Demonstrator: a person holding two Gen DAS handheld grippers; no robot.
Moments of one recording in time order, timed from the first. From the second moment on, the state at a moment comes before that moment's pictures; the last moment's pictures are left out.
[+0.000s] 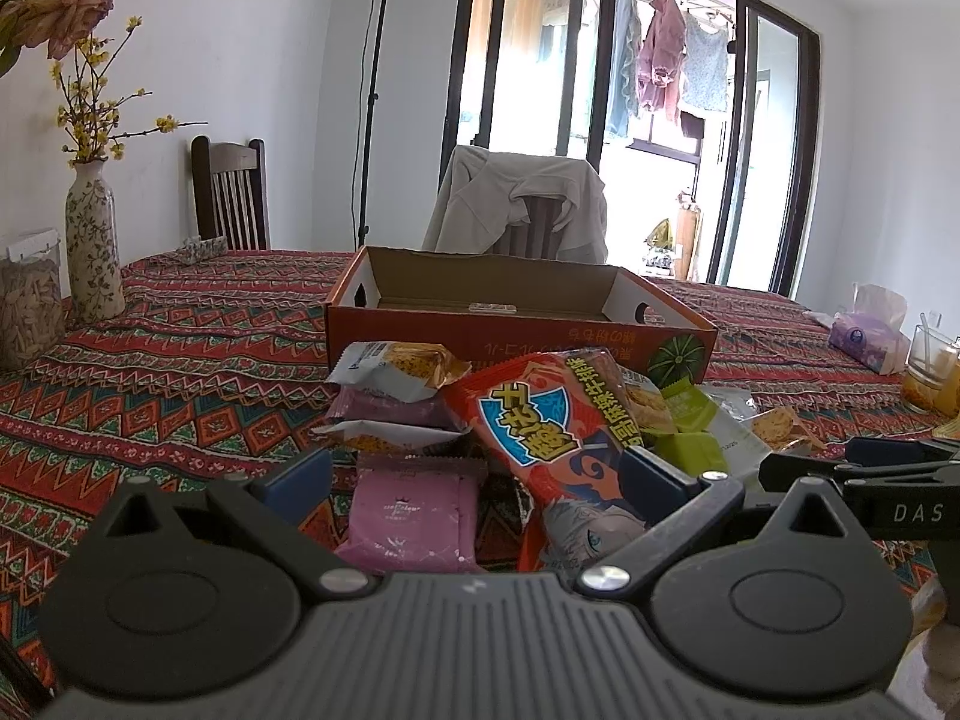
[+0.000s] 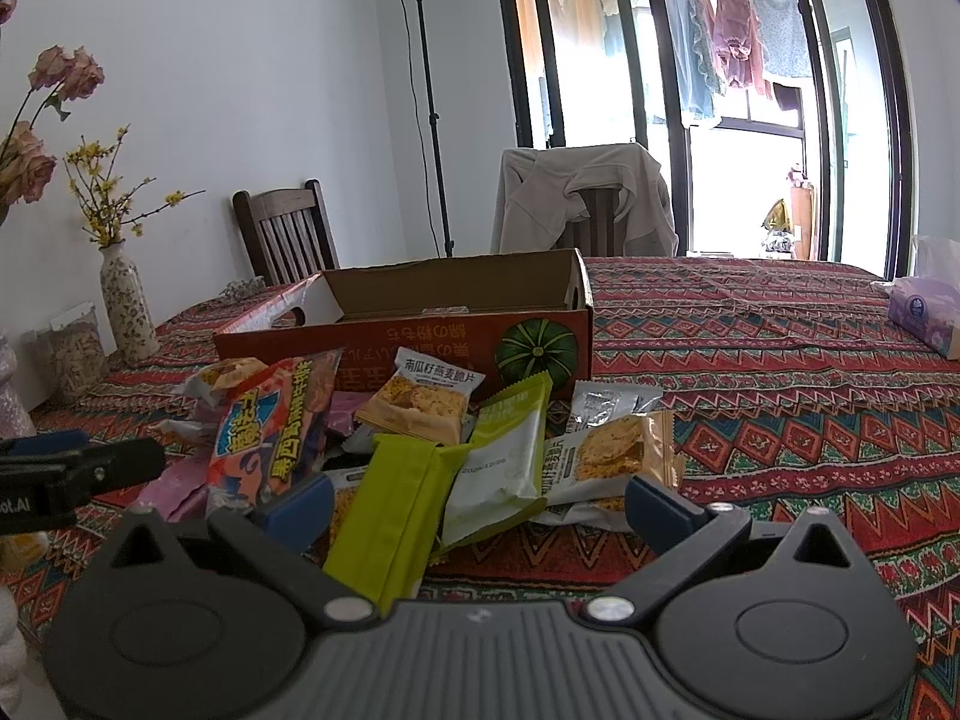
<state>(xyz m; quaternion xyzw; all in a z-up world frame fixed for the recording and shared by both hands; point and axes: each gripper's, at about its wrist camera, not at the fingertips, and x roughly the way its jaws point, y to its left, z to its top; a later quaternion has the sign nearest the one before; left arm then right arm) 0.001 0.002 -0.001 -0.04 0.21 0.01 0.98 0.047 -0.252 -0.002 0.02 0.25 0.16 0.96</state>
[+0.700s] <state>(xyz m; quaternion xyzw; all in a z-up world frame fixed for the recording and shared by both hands) 0.000 0.002 -0.001 -0.04 0.21 0.01 0.98 0.047 -0.251 -0.002 0.02 0.25 0.16 0.96</state>
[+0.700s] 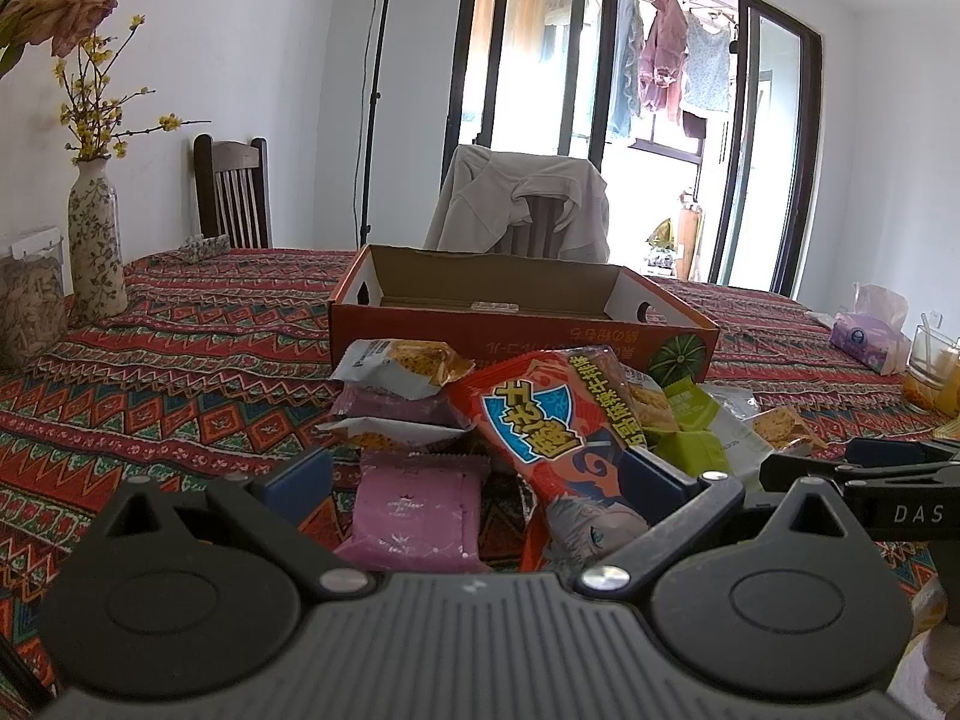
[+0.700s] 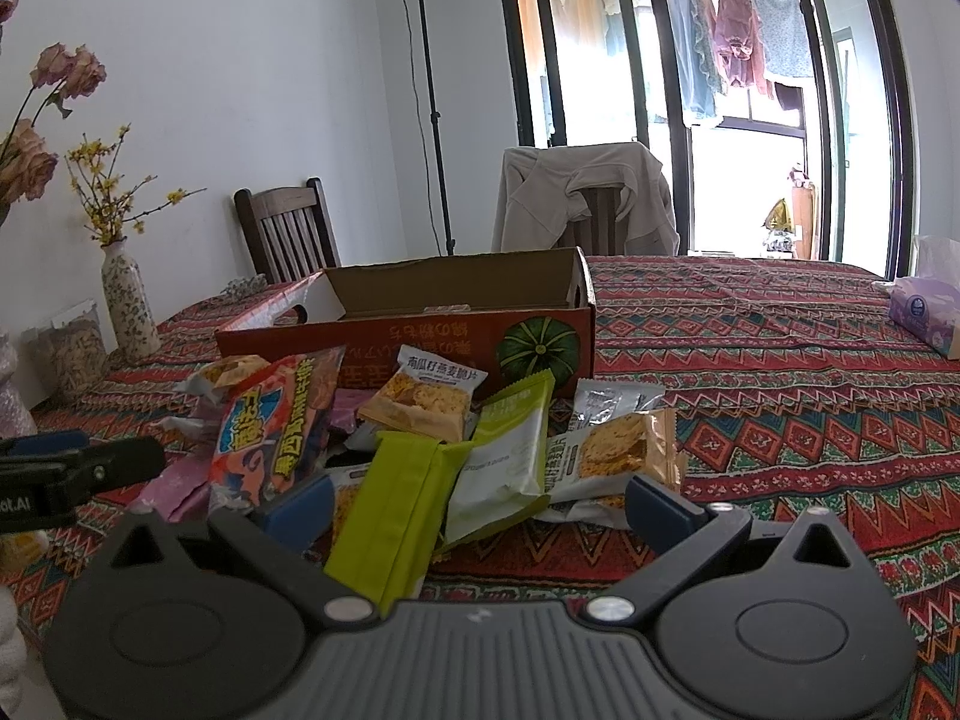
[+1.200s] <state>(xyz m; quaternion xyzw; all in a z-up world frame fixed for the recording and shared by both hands) -0.004 0.011 -0.004 -0.07 0.22 0.02 0.97 0.042 -0.230 -0.002 0.00 0.25 0.19 0.95</state>
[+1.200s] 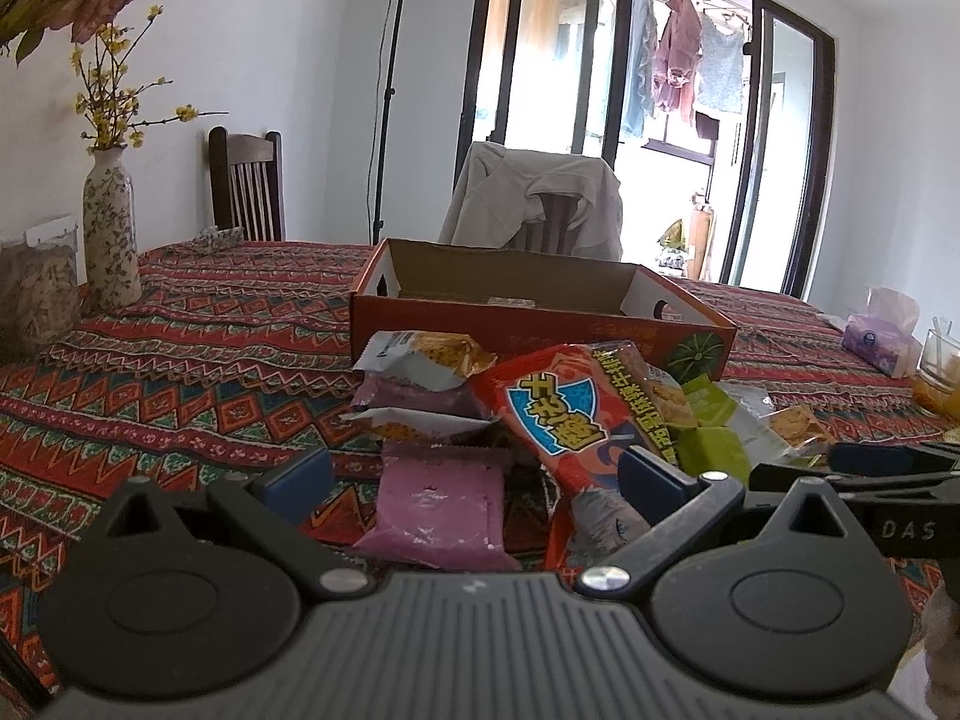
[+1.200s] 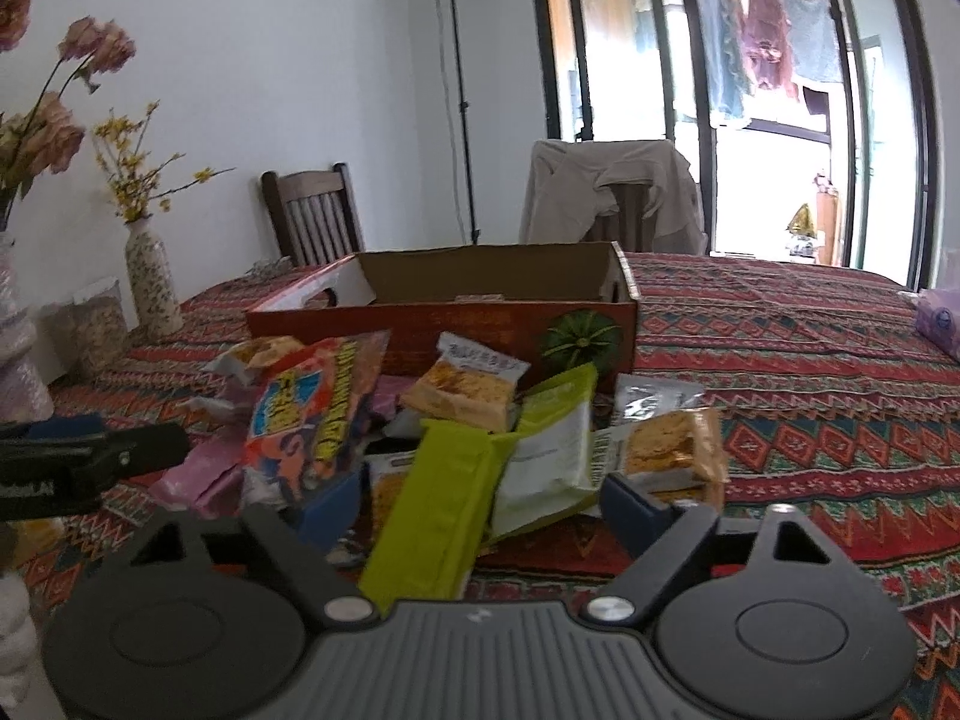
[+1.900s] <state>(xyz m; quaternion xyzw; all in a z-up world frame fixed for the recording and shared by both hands) -0.004 0.029 -0.013 -0.07 0.23 0.03 0.97 0.060 -0.202 -0.022 -0.02 0.31 0.18 0.93</state>
